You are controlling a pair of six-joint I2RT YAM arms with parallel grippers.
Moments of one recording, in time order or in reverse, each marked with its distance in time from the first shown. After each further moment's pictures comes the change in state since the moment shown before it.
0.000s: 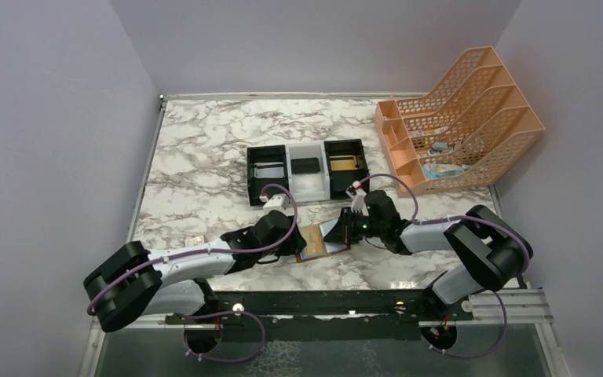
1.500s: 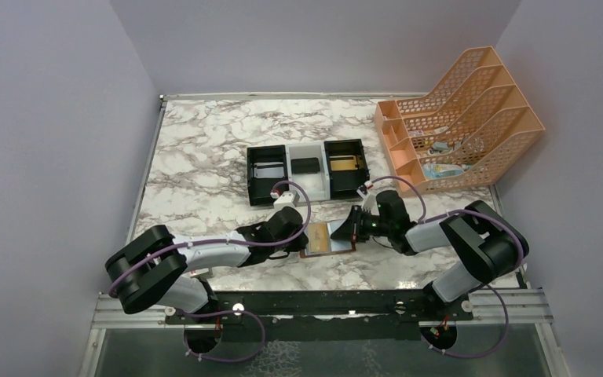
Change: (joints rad) left arm -0.021 0.174 0.081 0.062 -0.033 0.010; right arm -0.118 0.043 -0.064 0.120 -0.087 0.057
